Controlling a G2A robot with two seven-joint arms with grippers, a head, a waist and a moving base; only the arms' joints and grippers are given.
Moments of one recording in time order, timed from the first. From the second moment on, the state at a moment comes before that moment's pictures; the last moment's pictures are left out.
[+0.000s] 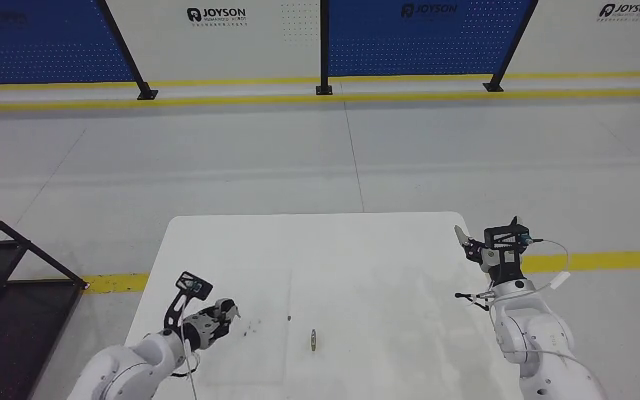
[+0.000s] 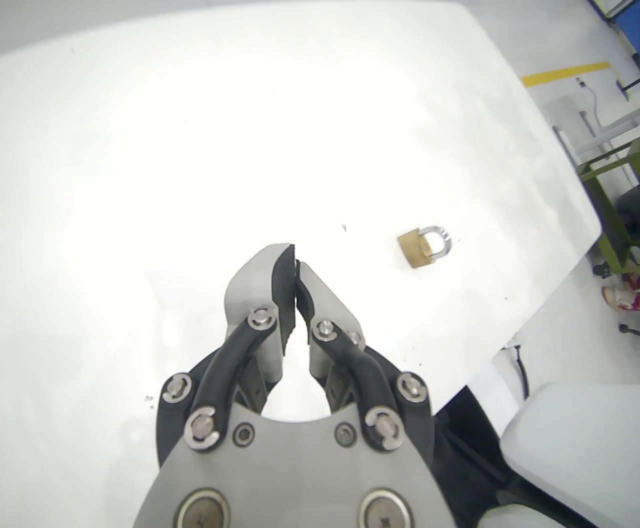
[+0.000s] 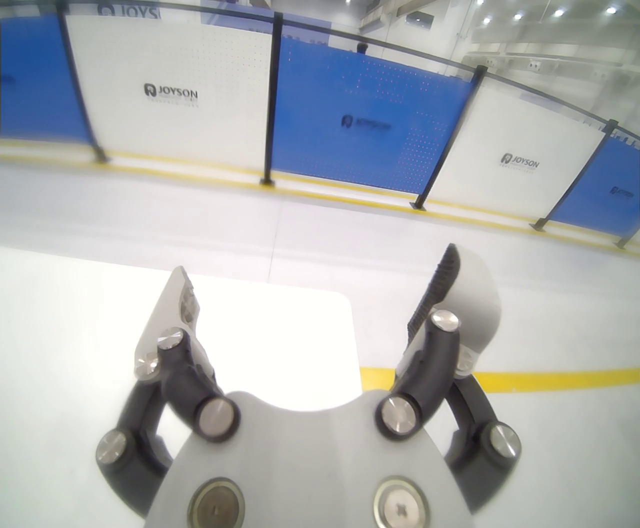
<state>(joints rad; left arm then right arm) 2.03 -1.09 -1.69 -2.00 0.85 -0.42 -0.60 -1.73 -1.15 1.60 -1.80 -1.33 0.00 0.00</state>
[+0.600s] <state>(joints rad) 2.12 -1.09 -1.68 -1.98 0.90 -0.82 -0.04 -1.95 -1.16 1.25 -2.00 -1.76 -0.13 0.07</state>
